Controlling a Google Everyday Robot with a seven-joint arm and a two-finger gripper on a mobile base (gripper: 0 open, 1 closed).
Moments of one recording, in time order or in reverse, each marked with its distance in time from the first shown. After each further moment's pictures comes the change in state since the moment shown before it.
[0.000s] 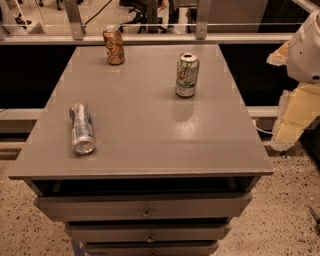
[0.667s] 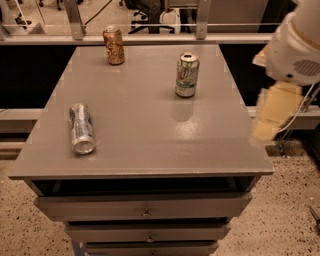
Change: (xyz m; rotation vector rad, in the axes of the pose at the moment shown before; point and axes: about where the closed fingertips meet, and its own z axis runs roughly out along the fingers) arm -0.028 0.000 0.011 -0.010 0.005 0.028
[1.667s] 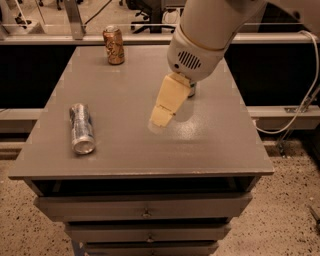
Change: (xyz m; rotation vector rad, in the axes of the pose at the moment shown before) arm -0.145 0.014 0.046 -0.096 -0.104 0.181
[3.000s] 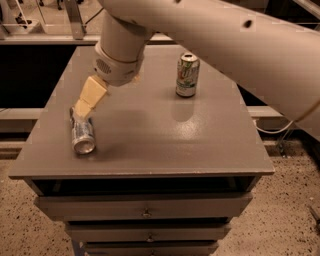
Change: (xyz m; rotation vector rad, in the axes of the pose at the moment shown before) arm -0.132 0.010 0.102 -0.096 -0.048 0.195
